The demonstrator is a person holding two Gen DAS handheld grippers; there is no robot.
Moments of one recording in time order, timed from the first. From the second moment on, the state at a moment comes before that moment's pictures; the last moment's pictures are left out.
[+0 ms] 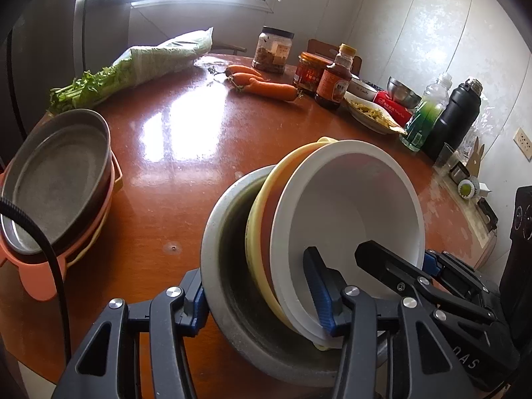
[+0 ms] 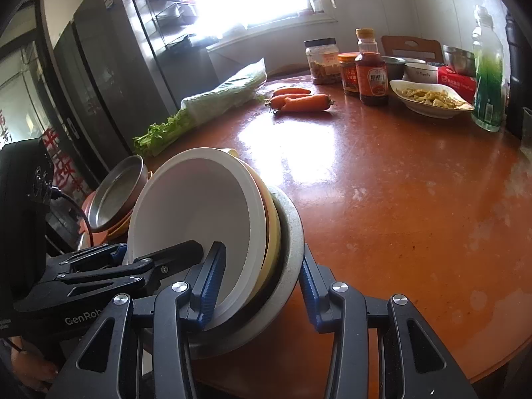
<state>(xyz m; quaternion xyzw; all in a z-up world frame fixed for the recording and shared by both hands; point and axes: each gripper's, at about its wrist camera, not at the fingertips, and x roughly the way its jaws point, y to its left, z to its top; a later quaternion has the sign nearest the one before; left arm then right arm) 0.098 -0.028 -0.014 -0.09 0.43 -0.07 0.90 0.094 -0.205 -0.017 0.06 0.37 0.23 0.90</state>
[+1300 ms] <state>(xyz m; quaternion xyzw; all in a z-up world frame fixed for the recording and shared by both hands) 0.064 0.107 0.075 -0.10 0.33 0.01 0.94 0.104 -0.068 0.066 0.03 0.29 0.33 0.90</state>
